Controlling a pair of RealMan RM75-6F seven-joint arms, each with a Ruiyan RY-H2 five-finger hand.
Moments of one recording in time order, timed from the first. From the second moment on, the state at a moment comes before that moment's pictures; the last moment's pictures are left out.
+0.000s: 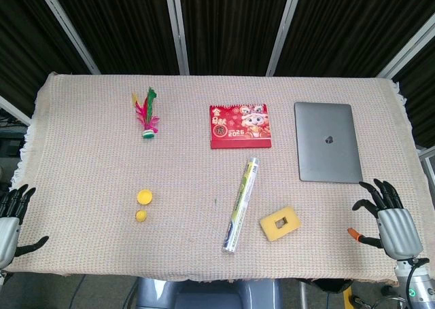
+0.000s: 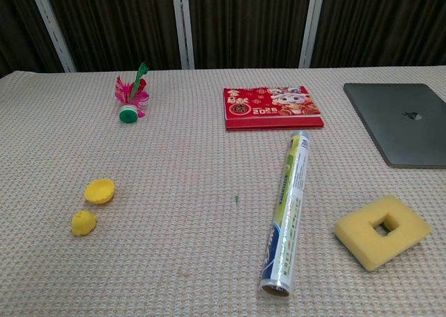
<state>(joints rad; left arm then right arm) -0.01 -1.12 0.01 -1.68 1.48 1.49 0.12 0.10 -1.15 0.02 -1.55 -1.62 1.52 0.12</state>
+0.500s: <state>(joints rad) -0.09 -1.09 -0.02 -1.66 1.48 1.38 0.10 0.10 -1.16 0.03 -1.55 -1.63 1.53 0.12</state>
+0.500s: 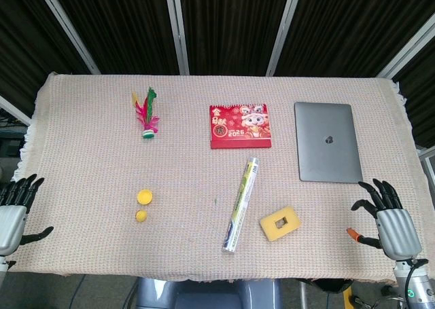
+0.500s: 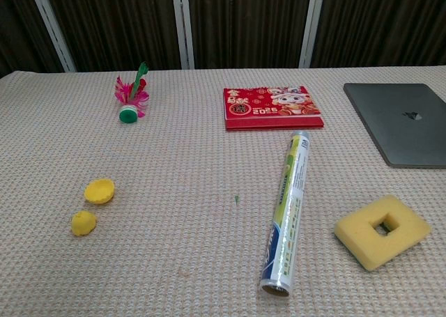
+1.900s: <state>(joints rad) -0.35 -1.45 -0.06 -1.82 1.17 1.18 0.49 0.09 -1.16 0.02 -1.54 -1.64 1.54 0.15</state>
